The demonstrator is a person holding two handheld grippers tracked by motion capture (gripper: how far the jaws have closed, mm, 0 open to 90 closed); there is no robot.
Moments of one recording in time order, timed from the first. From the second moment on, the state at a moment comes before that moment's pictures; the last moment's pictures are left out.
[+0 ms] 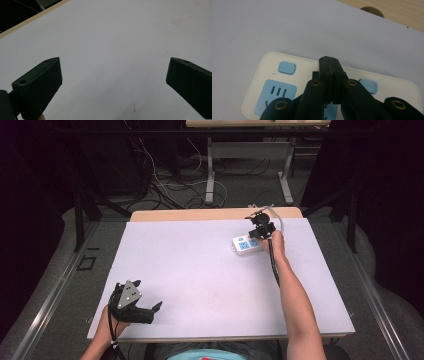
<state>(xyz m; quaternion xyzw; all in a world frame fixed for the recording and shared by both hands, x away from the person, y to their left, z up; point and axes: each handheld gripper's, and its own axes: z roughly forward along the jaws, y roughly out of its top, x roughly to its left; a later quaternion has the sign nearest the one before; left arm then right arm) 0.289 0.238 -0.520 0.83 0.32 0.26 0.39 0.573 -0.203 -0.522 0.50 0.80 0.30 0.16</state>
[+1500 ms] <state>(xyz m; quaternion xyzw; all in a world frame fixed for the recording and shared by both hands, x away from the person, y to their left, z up) 0.290 0.237 -0.521 0.83 0.32 0.26 0.39 0.571 -0.205 -0.525 0.49 0.79 0.31 0.18</state>
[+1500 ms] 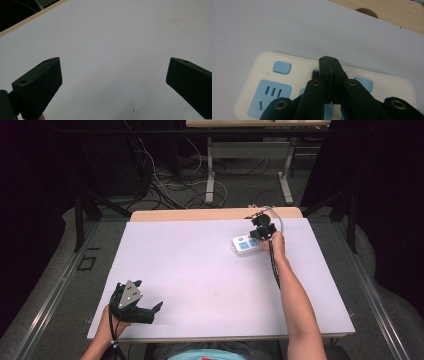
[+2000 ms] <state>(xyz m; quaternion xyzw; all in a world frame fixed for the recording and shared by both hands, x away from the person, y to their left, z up) 0.291 0.237 -0.521 0.83 0.32 0.25 0.39 0.571 -0.205 -0.526 0.50 0.79 0.31 0.18</state>
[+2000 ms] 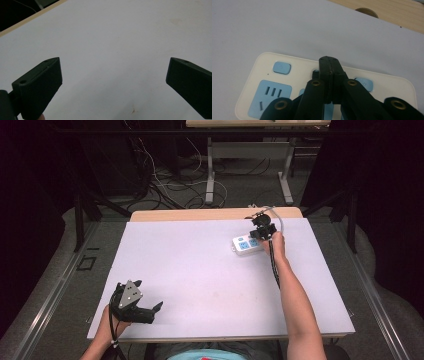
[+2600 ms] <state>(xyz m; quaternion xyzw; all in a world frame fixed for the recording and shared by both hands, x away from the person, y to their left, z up) 0.291 0.236 -0.521 0.83 0.32 0.26 0.39 0.571 -0.204 -0.524 0.49 0.79 0.30 0.19</state>
